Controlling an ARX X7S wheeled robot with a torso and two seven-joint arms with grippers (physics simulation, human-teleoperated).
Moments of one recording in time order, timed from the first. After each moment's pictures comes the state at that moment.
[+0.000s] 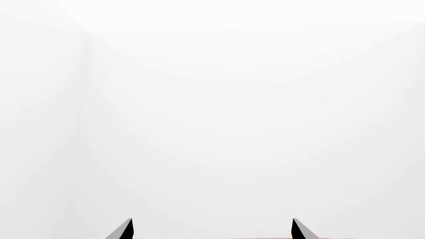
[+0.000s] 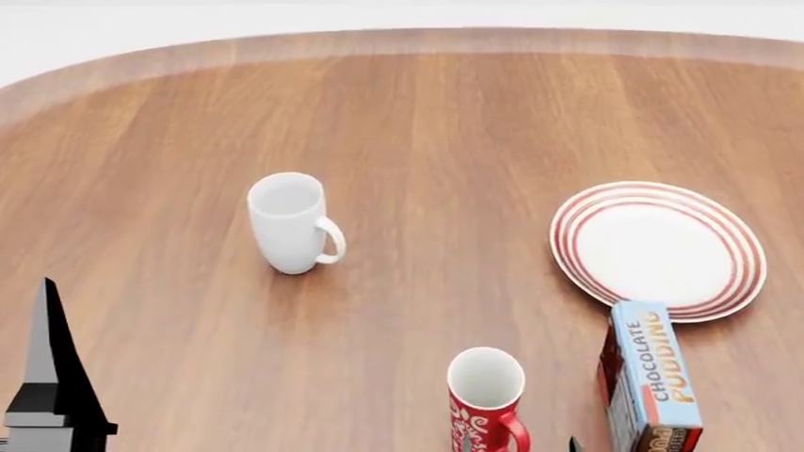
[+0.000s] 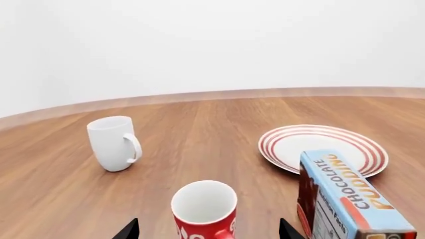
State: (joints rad) left arm 0.01 -0.30 0.13 0.63 -0.16 -0.05 -0.30; right arm 0.02 0.22 -0.26 0.01 0.27 -0.08 0.21
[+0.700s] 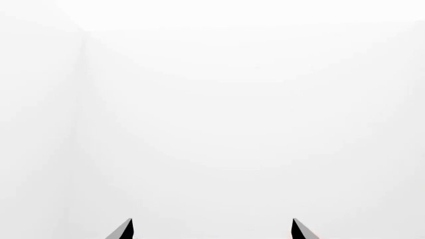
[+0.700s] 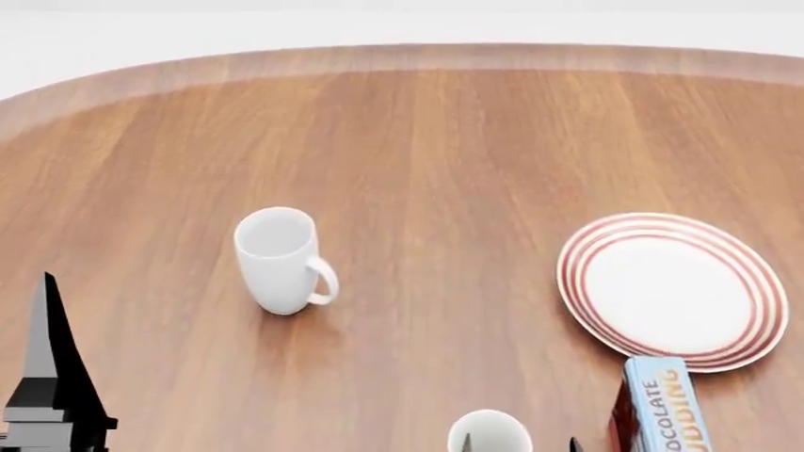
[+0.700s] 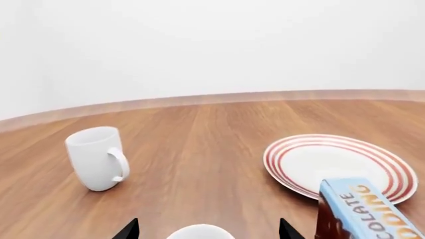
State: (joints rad) left arm -0.01 -0.31 0.14 0.62 -0.17 -0.05 -0.32; right arm 0.02 0.23 -0.27 0.01 0.28 -0.09 0.22
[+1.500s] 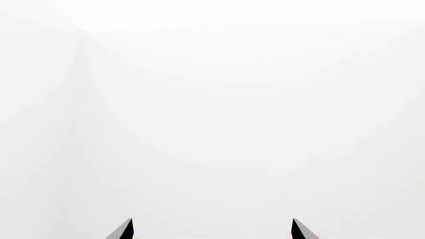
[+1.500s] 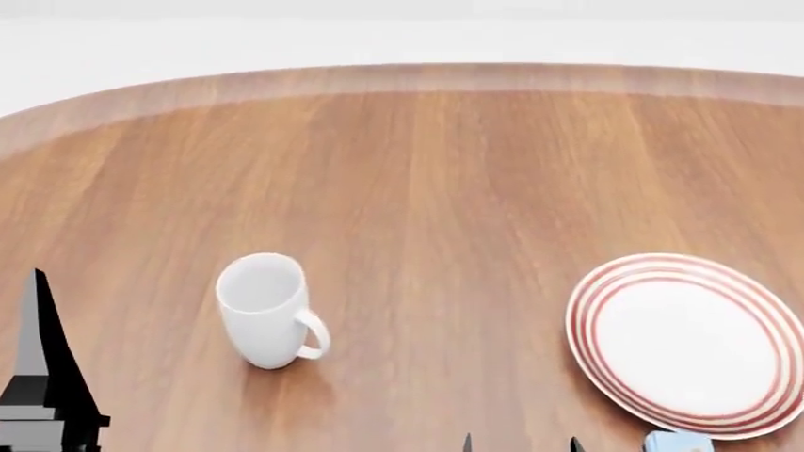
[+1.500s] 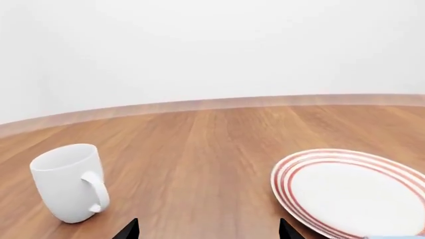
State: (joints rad) left arm -0.01 -0.33 0.14 0.64 -0.18 -0.06 -0.34; right arm 0.02 0.24 -0.29 0.01 0.29 -0.10 0.23
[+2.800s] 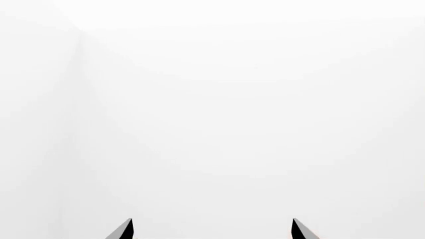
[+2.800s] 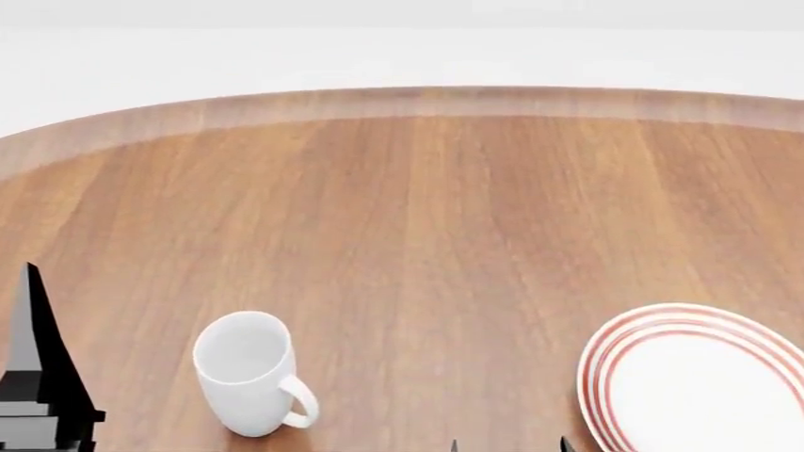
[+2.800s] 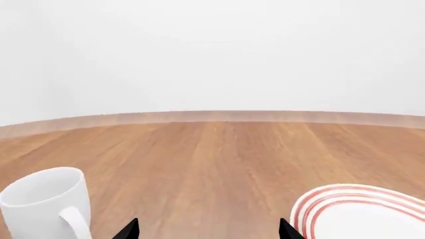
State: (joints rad) left arm -0.02 -0.35 0.15 0.65 -0.18 -0.06 -0.36; right arm -0.01 0.30 -0.33 -0.09 0.28 -0.07 0.26
